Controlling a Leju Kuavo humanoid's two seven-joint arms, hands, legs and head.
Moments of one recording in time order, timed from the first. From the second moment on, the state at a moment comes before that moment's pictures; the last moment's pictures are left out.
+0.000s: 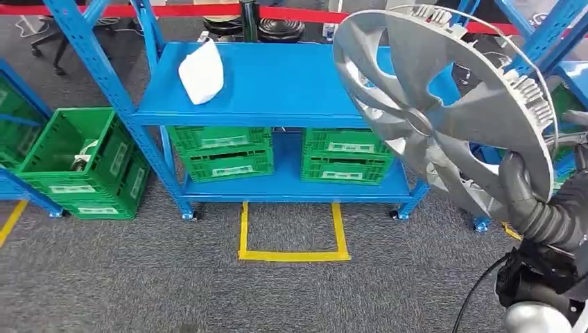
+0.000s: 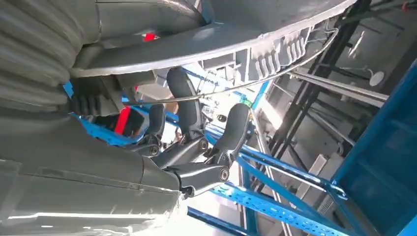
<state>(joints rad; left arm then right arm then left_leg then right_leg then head) -0.14 -0.02 -1.09 -0.21 0.91 0.27 -0.39 -0.02 -0.44 0.20 -2.29 0.28 -0.67 -0.04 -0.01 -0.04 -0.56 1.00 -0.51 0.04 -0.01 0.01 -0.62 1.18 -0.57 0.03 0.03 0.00</state>
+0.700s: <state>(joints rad) -0.15 -0.02 -1.09 -0.21 0.91 0.27 -0.39 -0.01 -0.44 0.21 -2.30 0.30 -0.68 -0.04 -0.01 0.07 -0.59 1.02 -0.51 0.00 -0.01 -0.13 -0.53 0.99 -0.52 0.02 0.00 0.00</state>
